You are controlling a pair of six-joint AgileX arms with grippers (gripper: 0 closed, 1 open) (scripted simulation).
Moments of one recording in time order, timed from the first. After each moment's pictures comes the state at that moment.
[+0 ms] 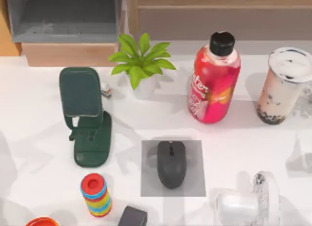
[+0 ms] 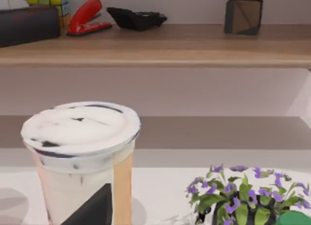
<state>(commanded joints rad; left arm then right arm) 0.60 1.80 0.89 -0.67 0.00 0.99 0.00 0.00 0.00 0.00 0.00 0.00</state>
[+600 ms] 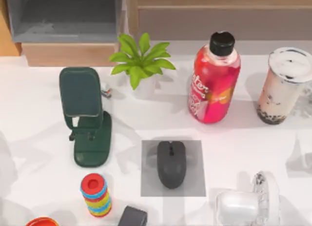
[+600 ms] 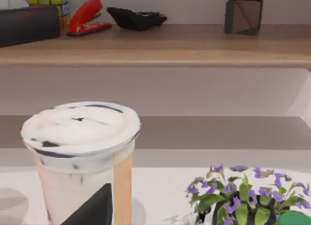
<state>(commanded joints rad) 0.60 1.80 0.89 -0.67 0.00 0.99 0.00 0.00 0.00 0.00 0.00 0.00</state>
